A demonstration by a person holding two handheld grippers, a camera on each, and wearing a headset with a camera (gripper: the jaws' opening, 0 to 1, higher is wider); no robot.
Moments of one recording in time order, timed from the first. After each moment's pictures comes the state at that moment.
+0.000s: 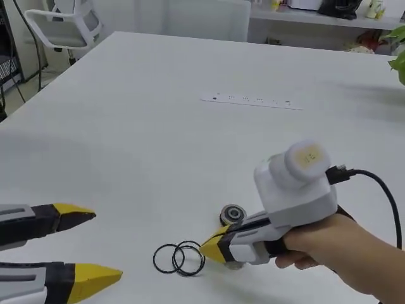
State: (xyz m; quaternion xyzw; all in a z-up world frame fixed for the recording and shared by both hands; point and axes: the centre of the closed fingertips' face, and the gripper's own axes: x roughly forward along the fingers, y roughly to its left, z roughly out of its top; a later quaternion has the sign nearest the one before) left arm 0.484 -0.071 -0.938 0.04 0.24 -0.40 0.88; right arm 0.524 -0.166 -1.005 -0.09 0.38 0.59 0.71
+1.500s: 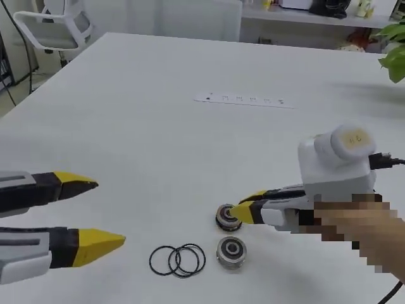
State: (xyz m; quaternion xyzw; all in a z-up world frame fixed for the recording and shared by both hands) left arm 0.514 -0.082 -0.892 0.08 0.19 -0.41 0.89; right arm 0.599 -0.225 -0.995 -0.05 0.34 0.49 0.80
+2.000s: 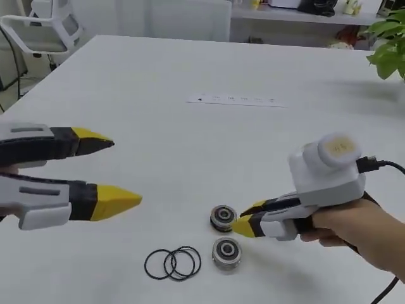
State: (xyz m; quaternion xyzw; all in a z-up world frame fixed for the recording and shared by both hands) left arm 0.549 -0.104 -0.863 0.14 0.16 -0.45 0.87; right arm 0.587 -0.230 -1.014 -0.08 0.37 0.50 0.78
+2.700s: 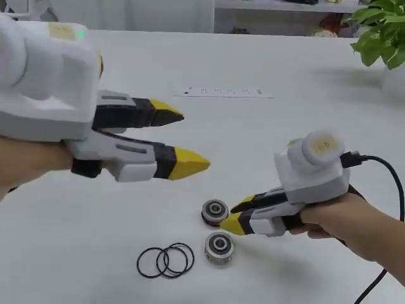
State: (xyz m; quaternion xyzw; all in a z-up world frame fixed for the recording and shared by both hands) left arm 0.587 -0.204 -0.847 0.14 0.11 -0.54 0.83; right arm 0.589 -0.229 -1.018 -0.08 0.36 0.50 0.78
